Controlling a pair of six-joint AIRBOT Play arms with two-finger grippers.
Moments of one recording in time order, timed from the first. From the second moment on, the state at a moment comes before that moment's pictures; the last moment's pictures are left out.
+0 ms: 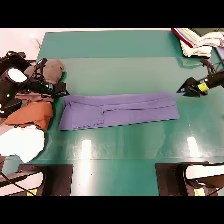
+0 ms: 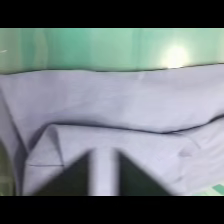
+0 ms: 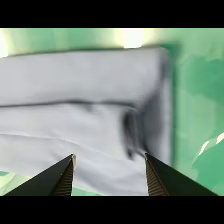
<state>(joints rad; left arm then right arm) 0.01 -1.27 1.11 1.03 -1.02 -1.46 -0.42 -1.55 1.38 -1.05 1.47 1.31</state>
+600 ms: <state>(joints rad) -0.33 -1.41 1.16 0.96 -0.84 -1.58 -0.51 -1.70 1.16 -0.83 1.42 1.11</state>
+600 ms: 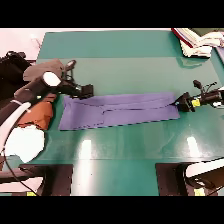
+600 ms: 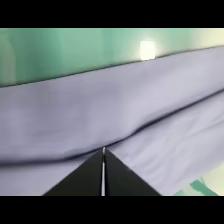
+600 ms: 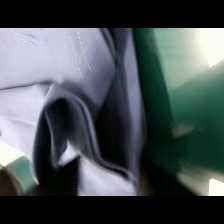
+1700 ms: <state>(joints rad) -0.57 -1.87 1.57 0.89 -0.83 -1.62 0.01 -1.28 1.55 -0.65 1.41 1.28</state>
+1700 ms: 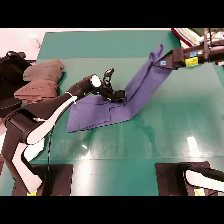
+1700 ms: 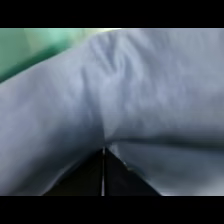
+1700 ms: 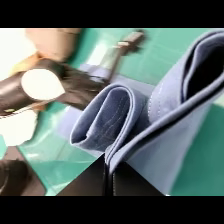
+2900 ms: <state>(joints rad) 0.01 -1.23 1.65 1.22 -1.08 -1.57 0.42 -1.45 1.26 -0.70 0.94 1.29</state>
